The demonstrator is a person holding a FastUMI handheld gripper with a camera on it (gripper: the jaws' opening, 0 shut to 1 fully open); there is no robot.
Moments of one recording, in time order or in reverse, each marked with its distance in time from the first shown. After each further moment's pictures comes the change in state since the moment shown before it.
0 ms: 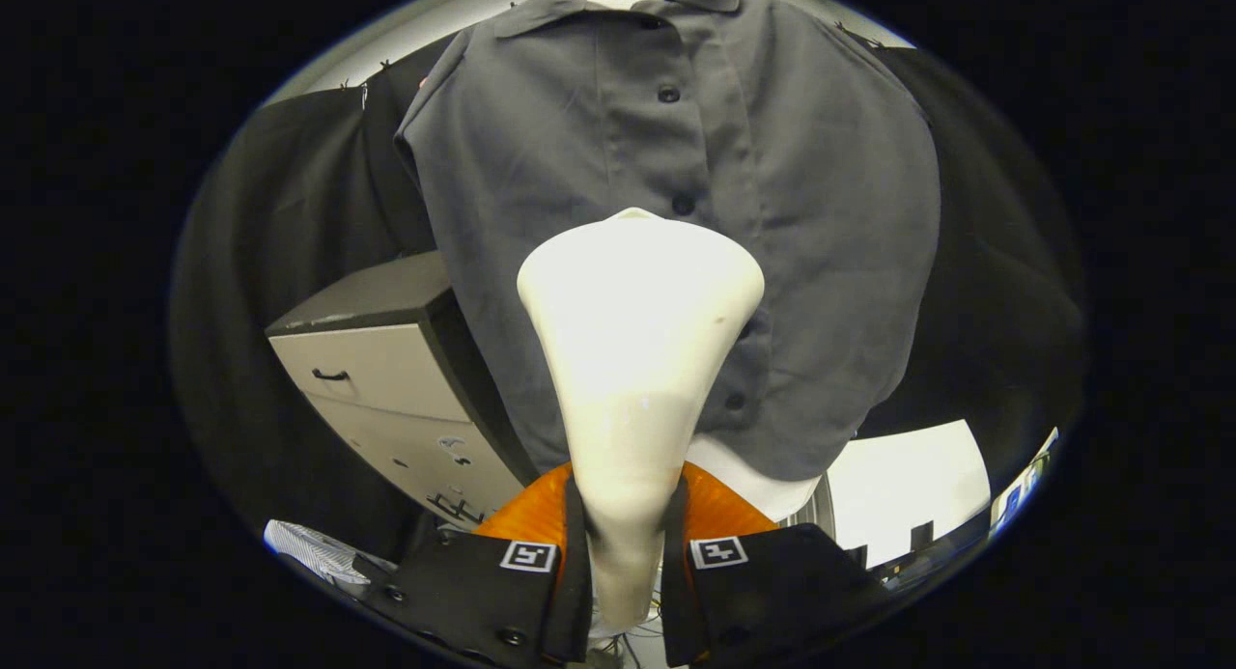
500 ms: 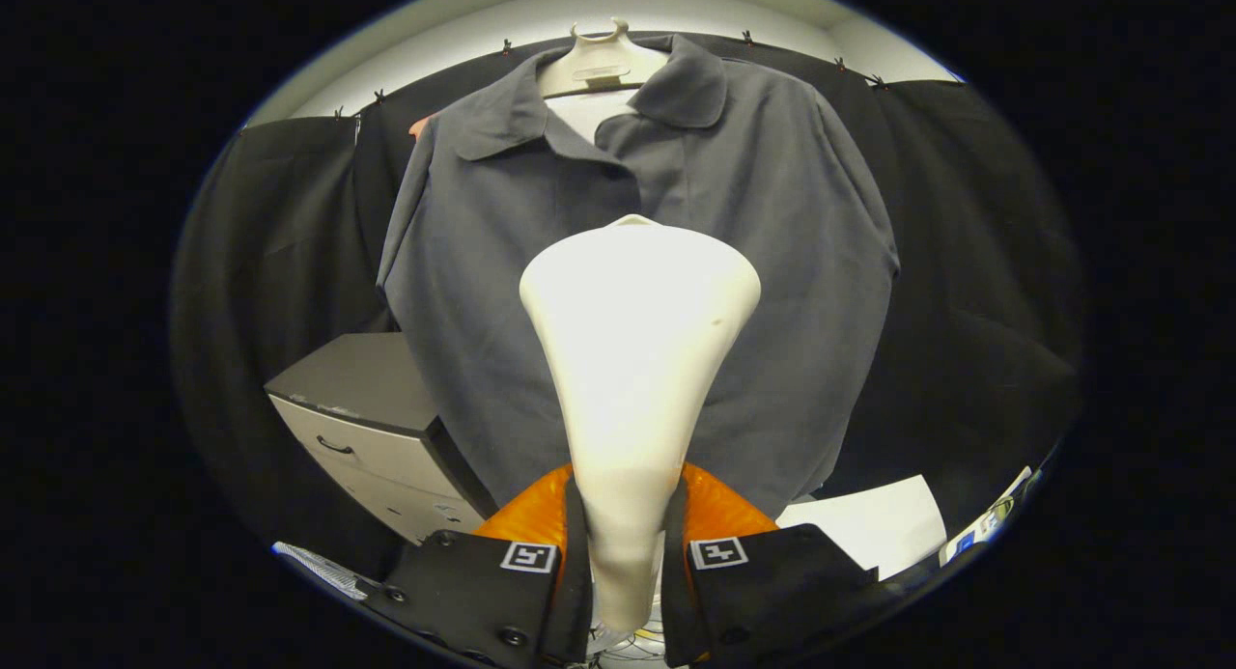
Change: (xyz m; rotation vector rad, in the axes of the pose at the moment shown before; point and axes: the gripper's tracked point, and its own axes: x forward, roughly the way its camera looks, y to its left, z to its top) arm -0.044 -0.032 0.129 -0.030 -0.137 -0.065
